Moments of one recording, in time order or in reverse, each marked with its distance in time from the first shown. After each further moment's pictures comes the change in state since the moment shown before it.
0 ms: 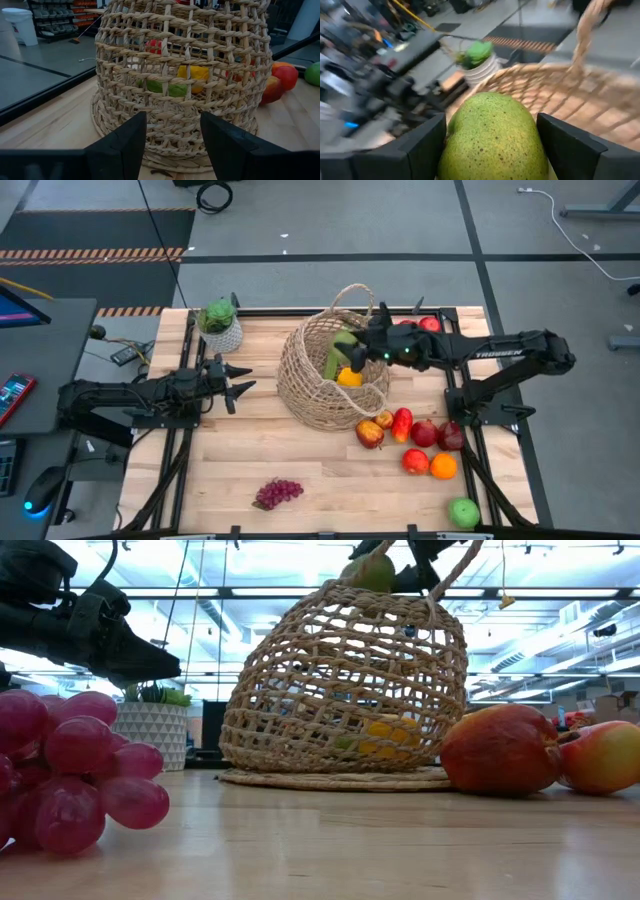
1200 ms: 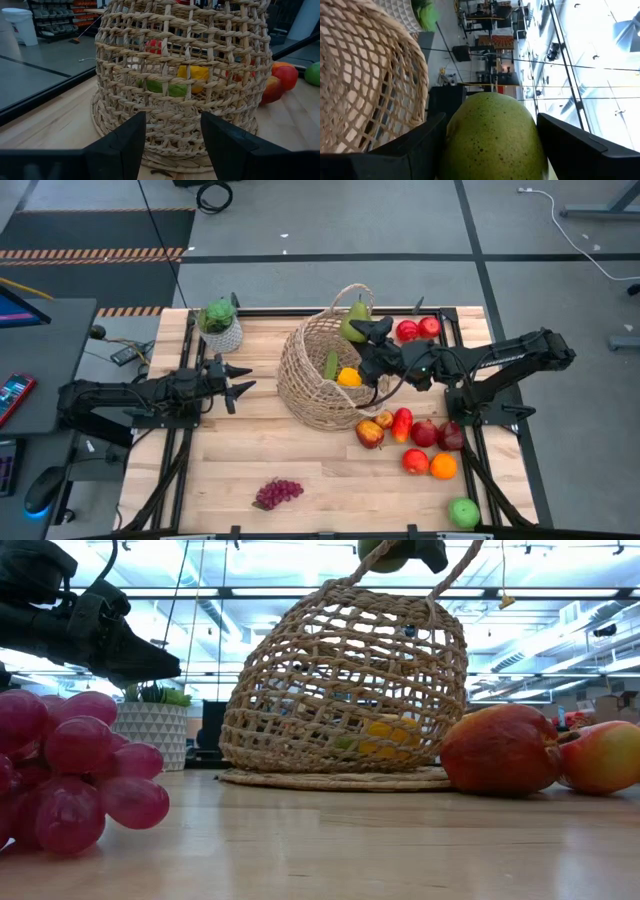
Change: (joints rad) left arm 0.000 0.000 0.000 0.000 0.000 0.000; right arm 0.197 0.001 0.000 0.199 0.484 -2.038
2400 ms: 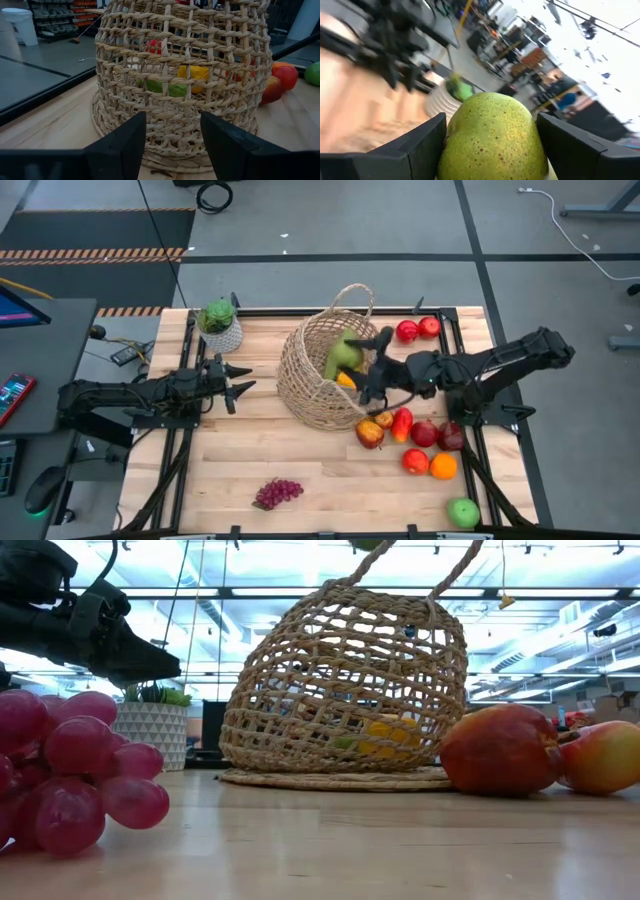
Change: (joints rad) left arm 0.000 0.000 0.000 0.000 0.000 0.000; right arm 0.071 -0.001 0.000 0.026 -0.169 0.649
